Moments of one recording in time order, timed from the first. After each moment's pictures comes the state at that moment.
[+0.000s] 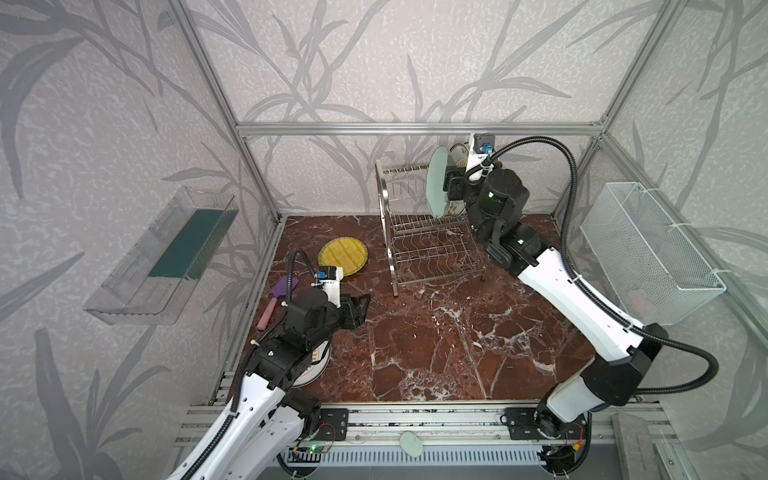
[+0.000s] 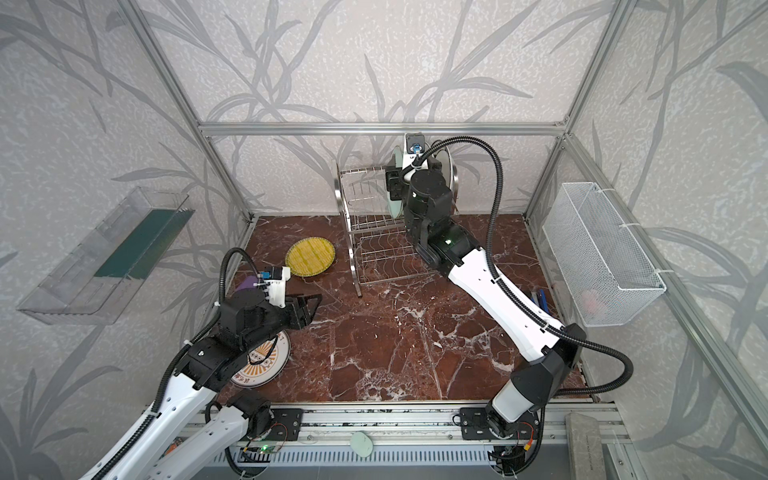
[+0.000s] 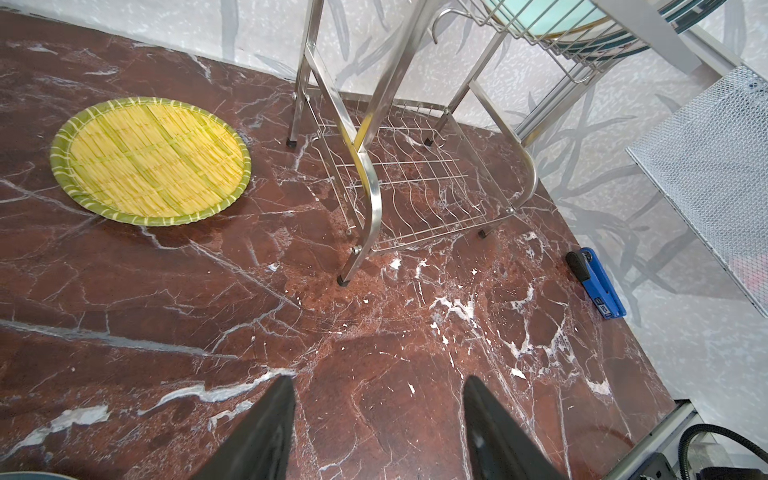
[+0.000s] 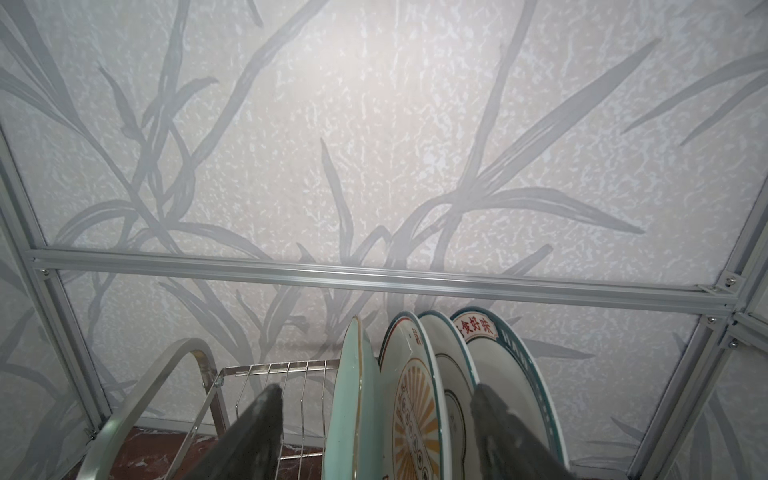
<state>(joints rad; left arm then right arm) -0.45 0.66 0.70 -0.49 0.07 -0.47 0.70 1.56 1.77 -0.03 0.59 -0.08</state>
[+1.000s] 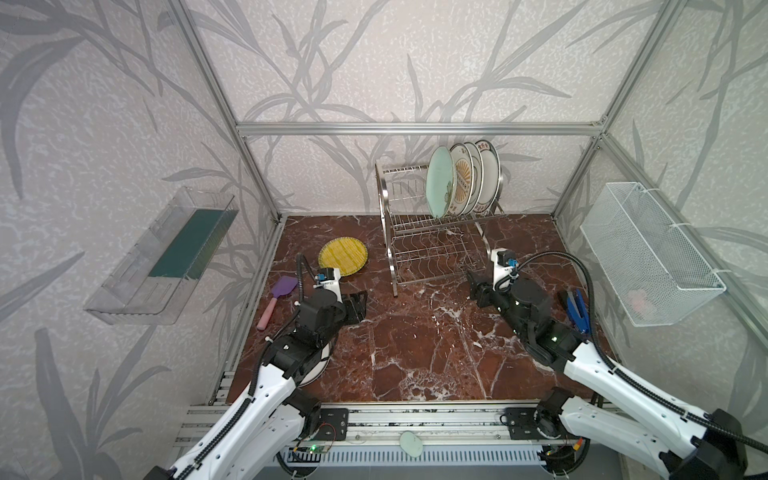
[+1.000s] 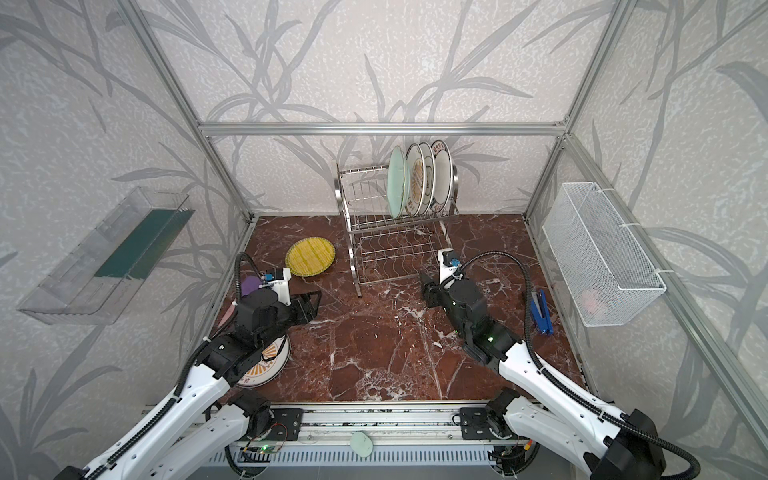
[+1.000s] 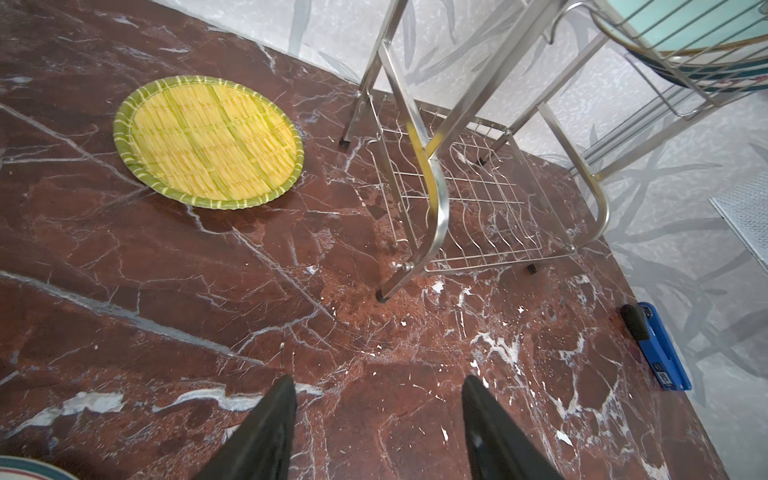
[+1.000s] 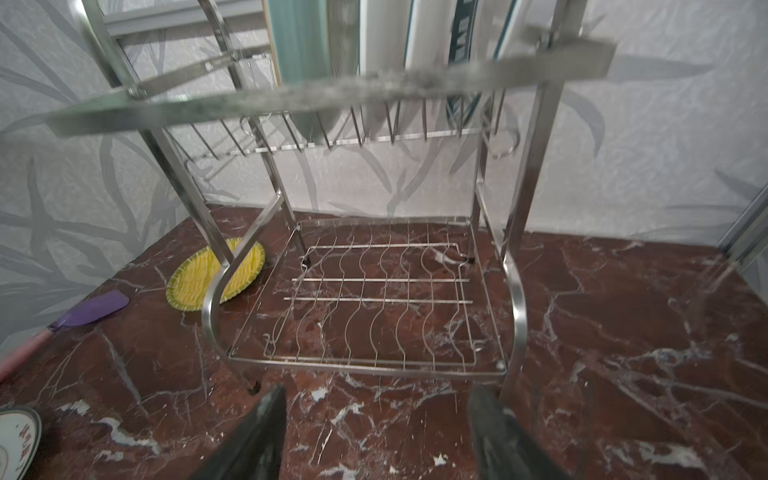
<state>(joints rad) -0.45 0.73 0.57 -0.33 -0.08 -0.58 0.67 0.91 0.61 0.05 0.32 0.26</state>
